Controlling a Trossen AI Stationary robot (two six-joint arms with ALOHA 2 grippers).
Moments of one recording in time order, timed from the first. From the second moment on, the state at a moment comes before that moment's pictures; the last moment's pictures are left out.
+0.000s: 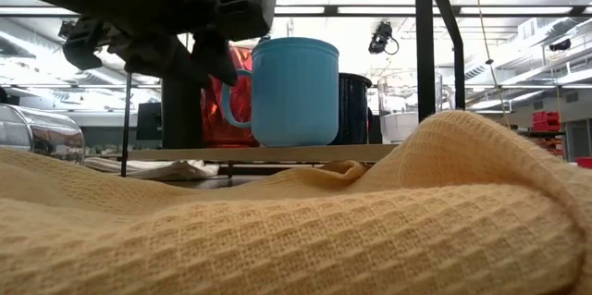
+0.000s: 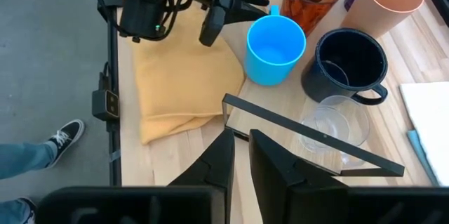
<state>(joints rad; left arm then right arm) -0.63 2.25 1.65 -1.54 -1.15 -2.29 0.81 1.60 1.88 -1.42 0.55 0.87</state>
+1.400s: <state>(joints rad) -0.78 2.24 1.77 -1.00 -1.25 -1.70 0.81 1.60 1.88 -1.40 0.55 0.85</state>
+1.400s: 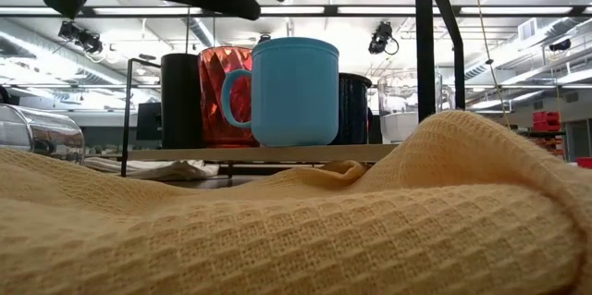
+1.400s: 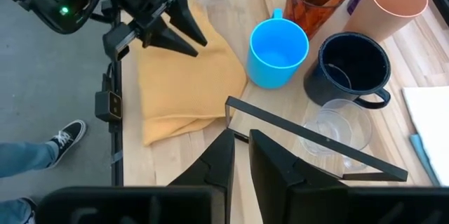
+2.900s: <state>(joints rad) -0.60 2.24 1.77 -0.92 -1.14 -1.40 0.81 1.60 1.88 -1.36 0.55 0.85</state>
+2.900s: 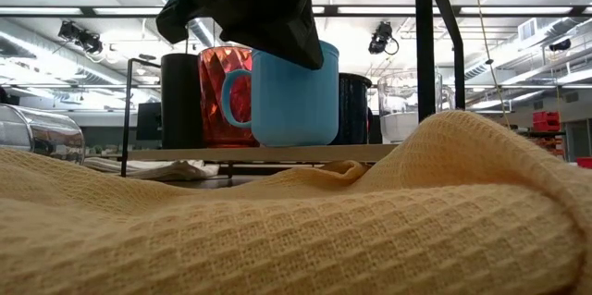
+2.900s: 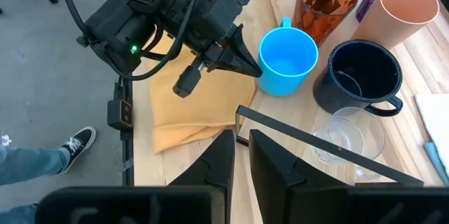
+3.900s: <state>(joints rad) -0.56 2.24 1.77 -0.95 -1.14 -1.40 0.81 1.60 1.88 -1.36 0.55 0.84</state>
